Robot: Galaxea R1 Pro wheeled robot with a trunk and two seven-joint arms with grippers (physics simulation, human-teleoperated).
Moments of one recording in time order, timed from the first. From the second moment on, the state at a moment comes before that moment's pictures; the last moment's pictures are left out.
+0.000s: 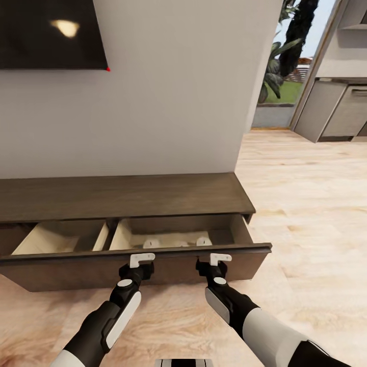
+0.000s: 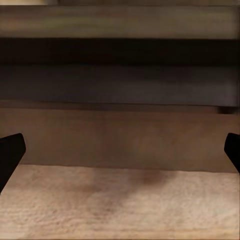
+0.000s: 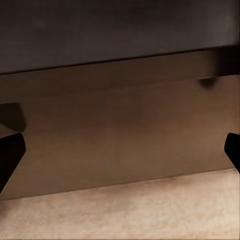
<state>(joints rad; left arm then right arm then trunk) -0.46 0.02 -0.41 -1.12 0.40 0.38 0.51 -0.75 0.12 0.71 -0.45 -0.65 -0.07 -0.43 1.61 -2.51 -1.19</state>
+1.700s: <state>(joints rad) -0.46 0.02 -0.41 -1.13 0.40 0.38 0.51 -0.75 0.12 0.70 -0.45 -0.65 -0.07 -0.43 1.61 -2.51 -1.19</state>
